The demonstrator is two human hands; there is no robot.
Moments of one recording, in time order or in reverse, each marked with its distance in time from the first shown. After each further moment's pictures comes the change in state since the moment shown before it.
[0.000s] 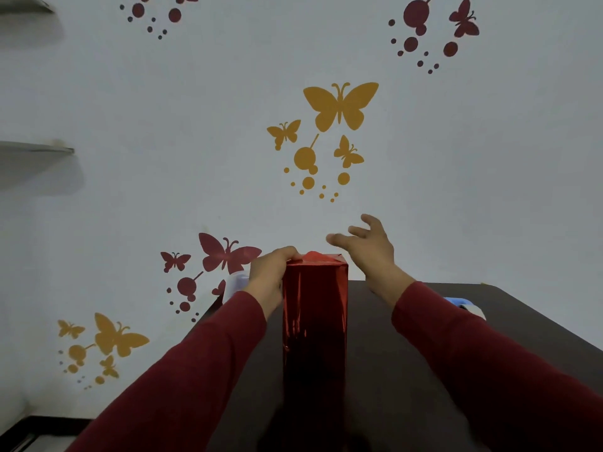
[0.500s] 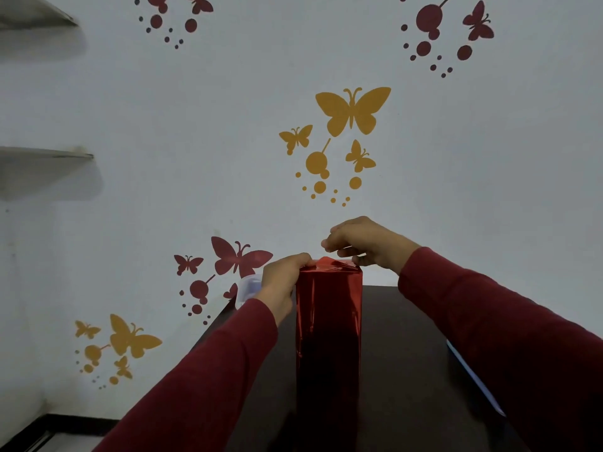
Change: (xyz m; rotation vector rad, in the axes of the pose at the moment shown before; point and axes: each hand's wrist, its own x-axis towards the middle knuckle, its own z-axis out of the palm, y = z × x) left_hand -0.002 -0.001 -0.004 0.032 0.011 0.022; right_hand 0.020 -0.047 0.016 -0.372 -0.394 0.145
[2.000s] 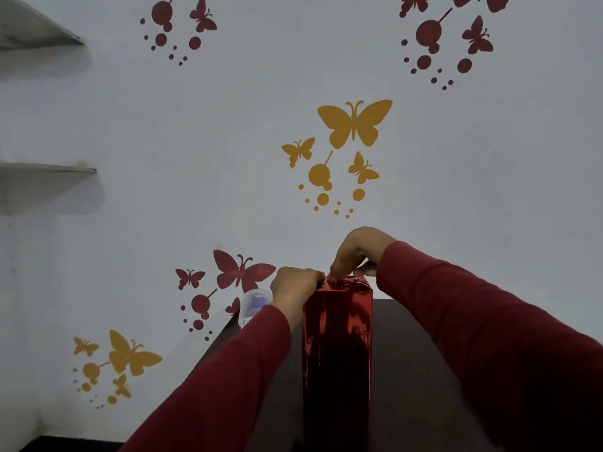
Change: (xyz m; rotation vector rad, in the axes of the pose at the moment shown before) left_hand 0.012 0.012 0.012 0.501 0.126 0.090; right_hand 0.036 -0.032 0.008 -0.622 -0.139 0.334
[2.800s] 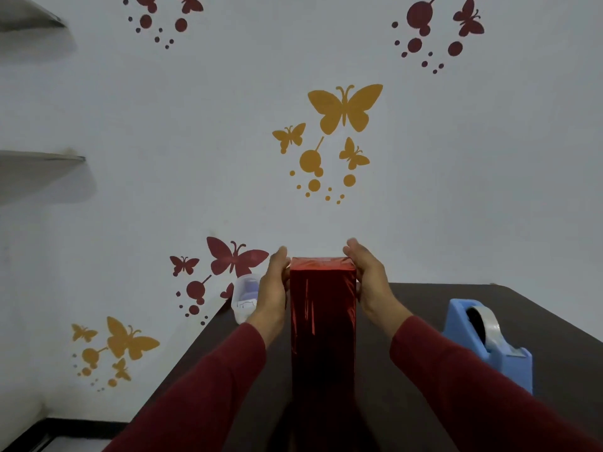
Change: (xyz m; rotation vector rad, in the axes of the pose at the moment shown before) left_hand -0.038 -0.041 -0.010 -0.522 -0.225 0.137; right_hand 0.018 0.084 0.103 1.438 0.245 -0.477
